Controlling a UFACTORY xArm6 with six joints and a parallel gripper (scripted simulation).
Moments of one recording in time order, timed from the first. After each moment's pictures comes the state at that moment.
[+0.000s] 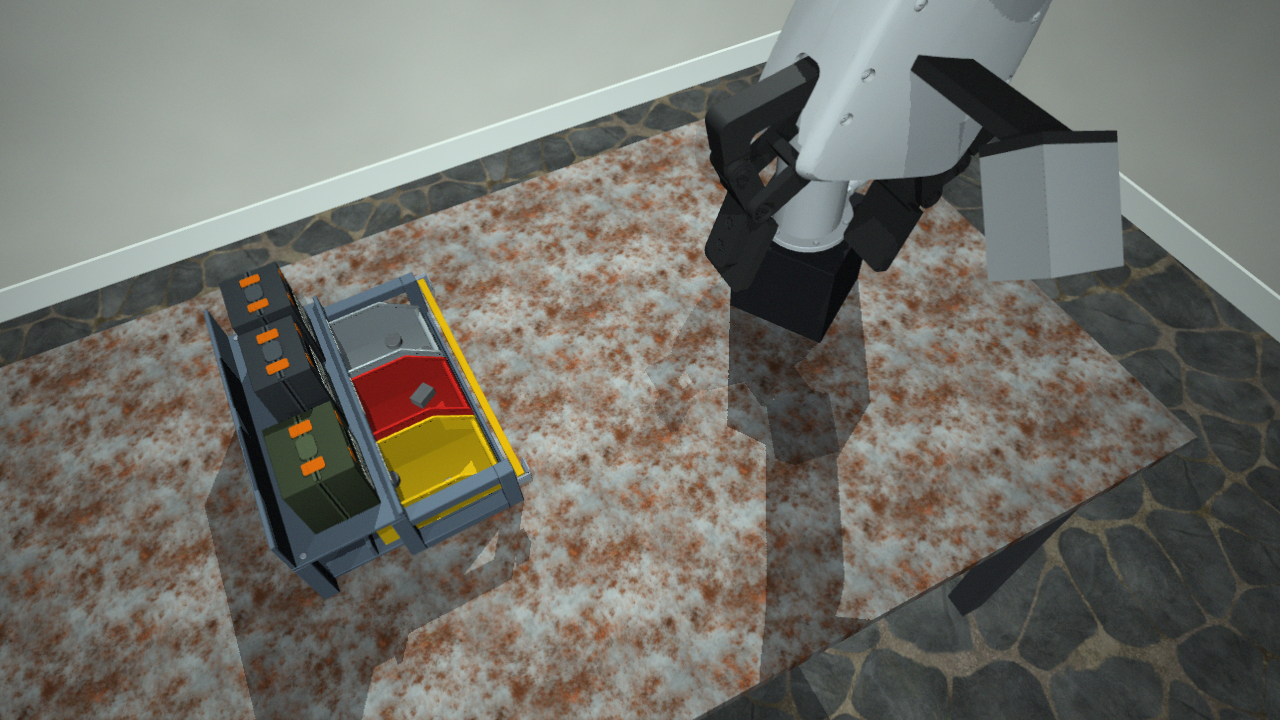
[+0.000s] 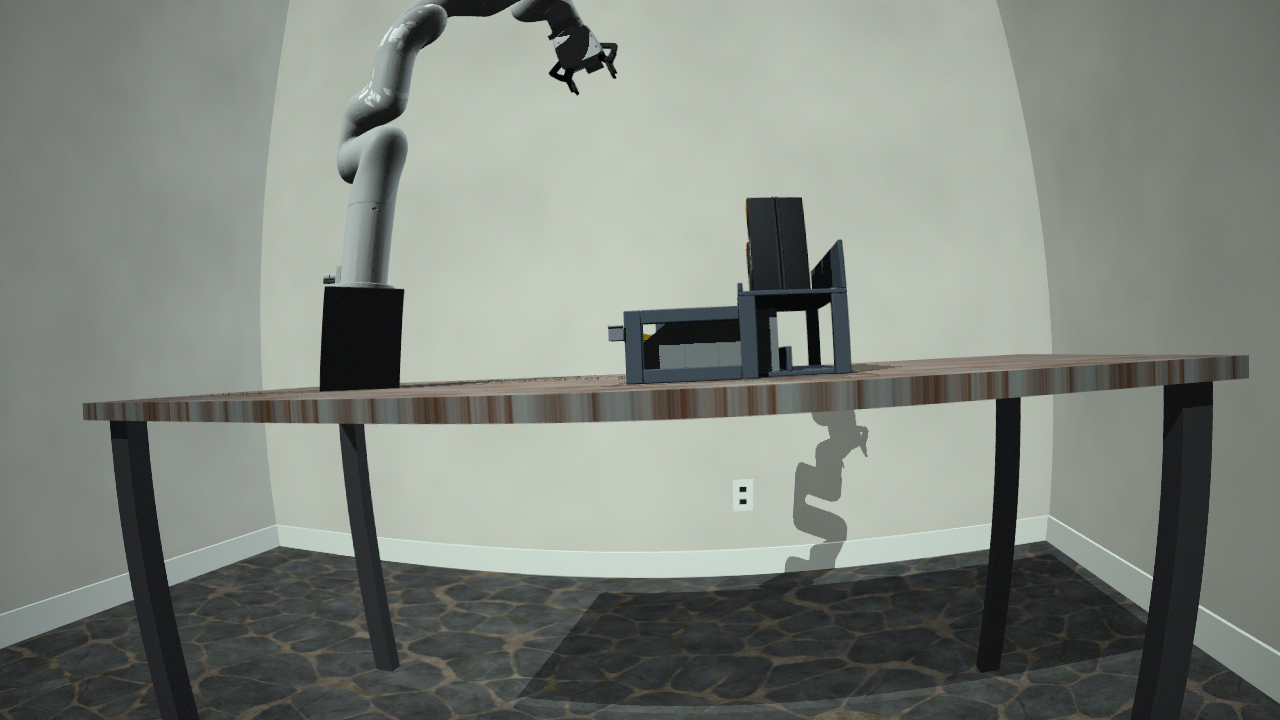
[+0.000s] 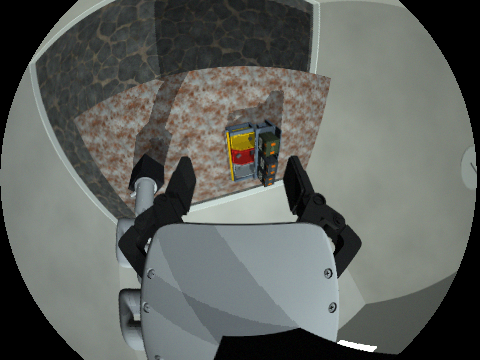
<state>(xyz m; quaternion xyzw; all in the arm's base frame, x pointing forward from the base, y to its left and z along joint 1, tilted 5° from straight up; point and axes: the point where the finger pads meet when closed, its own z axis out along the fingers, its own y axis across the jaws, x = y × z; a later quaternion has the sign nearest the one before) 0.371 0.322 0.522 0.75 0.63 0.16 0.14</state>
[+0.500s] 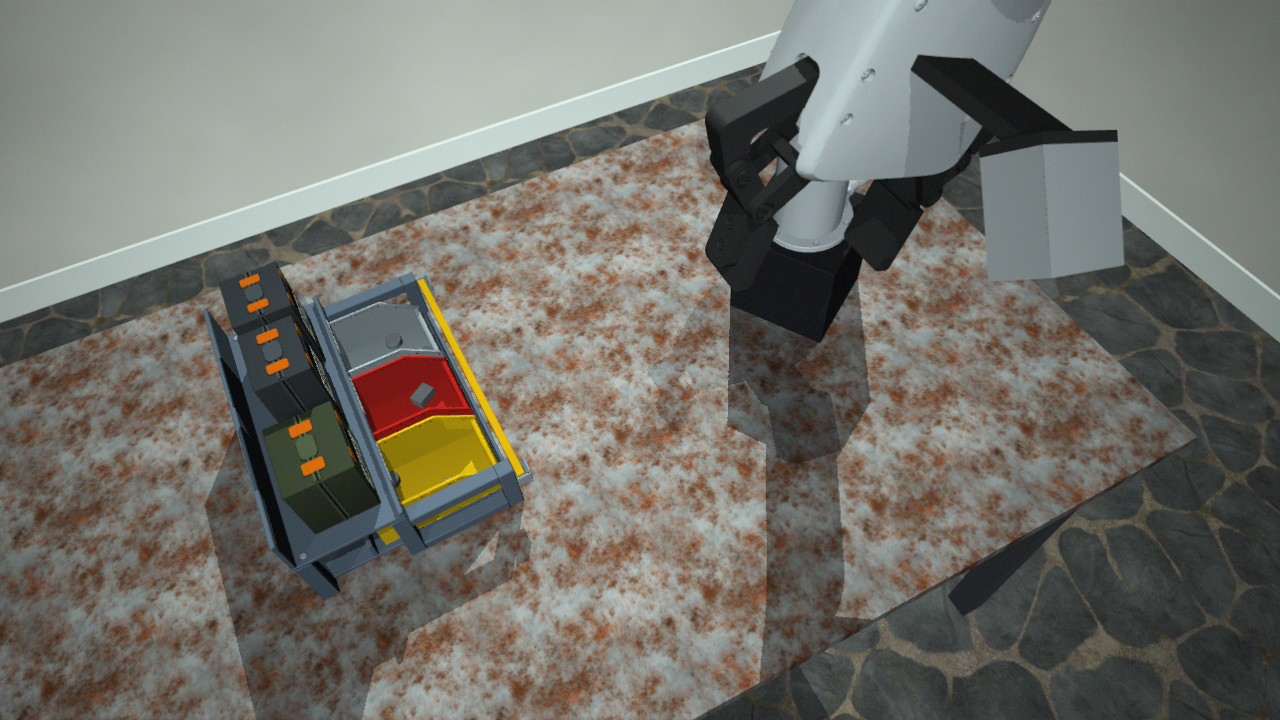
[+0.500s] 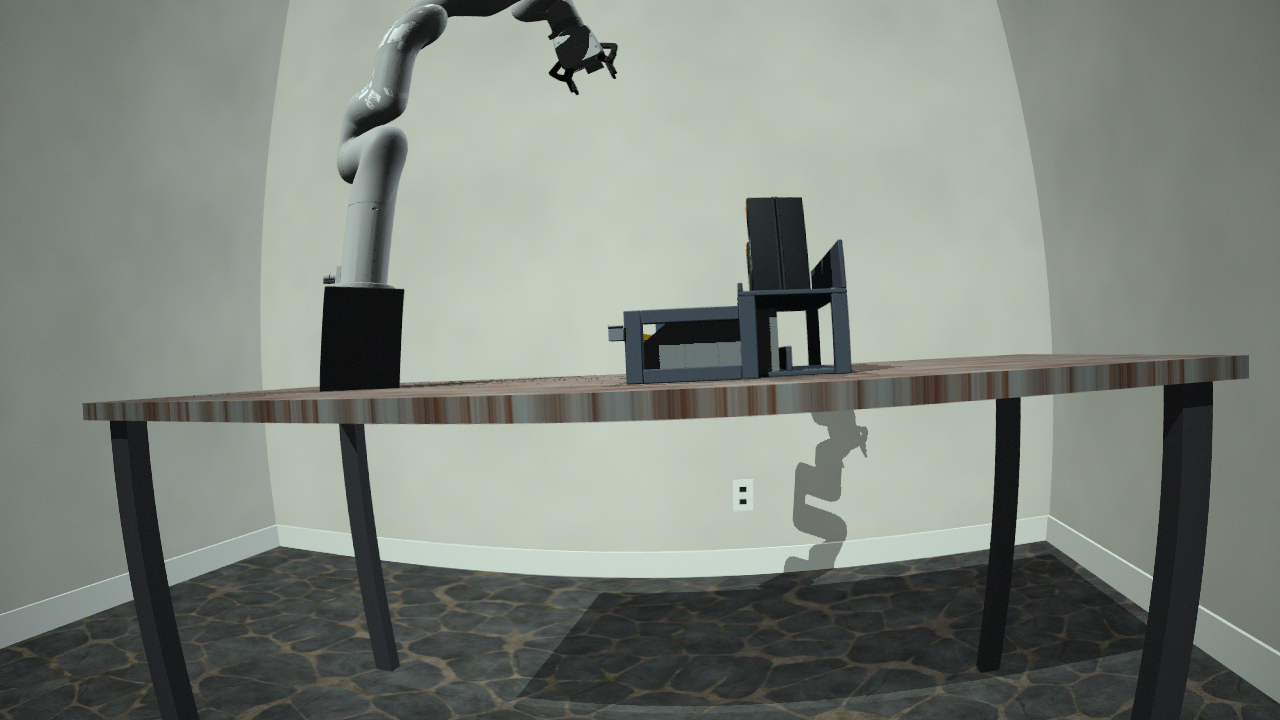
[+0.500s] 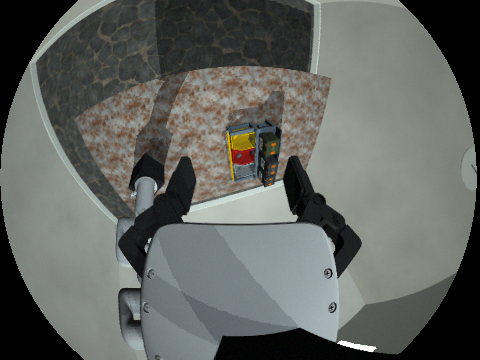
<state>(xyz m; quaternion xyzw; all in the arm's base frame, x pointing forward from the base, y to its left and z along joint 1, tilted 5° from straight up) 0.371 0.322 0.522 0.75 0.63 0.16 0.14</state>
